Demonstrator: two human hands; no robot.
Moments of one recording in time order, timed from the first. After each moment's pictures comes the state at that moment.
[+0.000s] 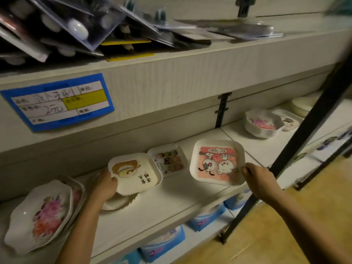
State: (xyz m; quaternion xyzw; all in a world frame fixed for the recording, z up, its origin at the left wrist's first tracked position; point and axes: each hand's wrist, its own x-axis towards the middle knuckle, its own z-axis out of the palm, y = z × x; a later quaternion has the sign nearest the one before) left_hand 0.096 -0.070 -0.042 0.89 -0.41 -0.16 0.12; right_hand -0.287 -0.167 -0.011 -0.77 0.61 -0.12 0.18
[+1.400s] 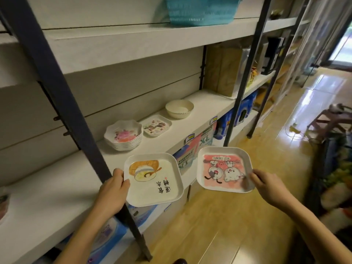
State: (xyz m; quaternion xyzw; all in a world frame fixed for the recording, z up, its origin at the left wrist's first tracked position) left_hand -0.426 -0.210 0.009 0.73 -0.60 -0.25 0.21; right_hand -0.792 -0.204 -0.003 -0.64 0.74 -0.16 0.17
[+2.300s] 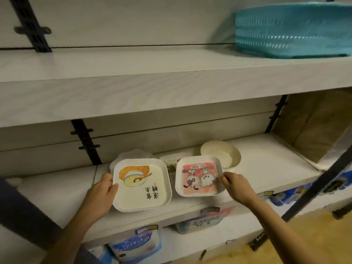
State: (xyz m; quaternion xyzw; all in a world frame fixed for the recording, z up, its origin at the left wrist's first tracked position) left_hand -0.458 -0.398 0.017 0.87 -0.39 -0.15 0.26; right_hand -0.743 -0.592 -0.017 -0.83 0.51 -0.08 0.22
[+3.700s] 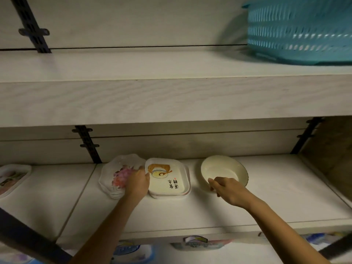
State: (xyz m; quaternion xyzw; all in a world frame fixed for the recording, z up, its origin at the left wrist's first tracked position) left_hand -0.505 -0.555 -0.045 0.93 -0.33 -0.04 0.17; right_hand -0.733 -0.693 -0.011 -0.86 0.38 0.01 0.33
